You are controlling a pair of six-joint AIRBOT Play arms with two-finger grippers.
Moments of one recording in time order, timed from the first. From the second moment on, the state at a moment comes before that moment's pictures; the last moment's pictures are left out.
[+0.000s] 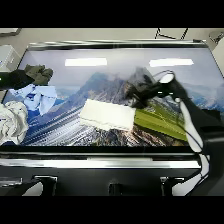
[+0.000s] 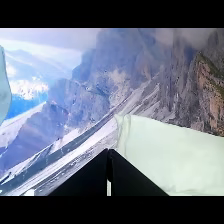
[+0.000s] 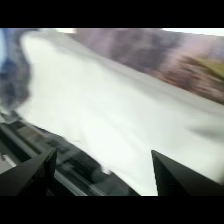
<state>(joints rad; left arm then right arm) 0.18 -1.14 1.45 1.09 -1.21 -1.45 0.07 -1.80 1.53 -0.80 1.37 1.62</state>
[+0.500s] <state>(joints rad) 0.15 -1.14 1.45 1.09 -1.22 -1.44 0.09 -1.76 1.20 -0.69 1.16 1.51</state>
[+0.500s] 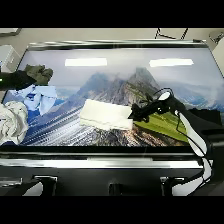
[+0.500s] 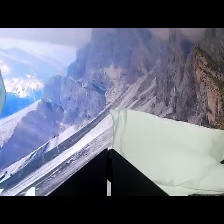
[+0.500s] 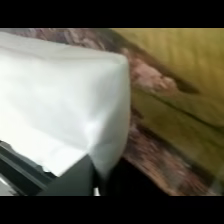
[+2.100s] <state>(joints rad) 0.14 -1.14 1.45 1.09 -1.21 -1.41 -1.09 -1.43 1.72 -1.16 1.81 1.74</state>
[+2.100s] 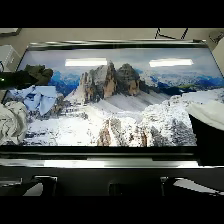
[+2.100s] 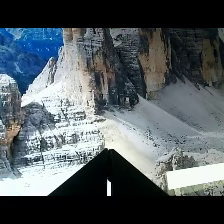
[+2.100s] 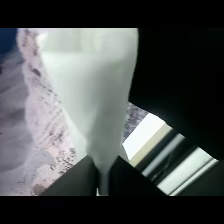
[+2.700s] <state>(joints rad) 0.14 -1.14 1.45 1.09 -1.21 -1.41 -1.10 -1.35 1.18 -1.53 1.62 1.70</state>
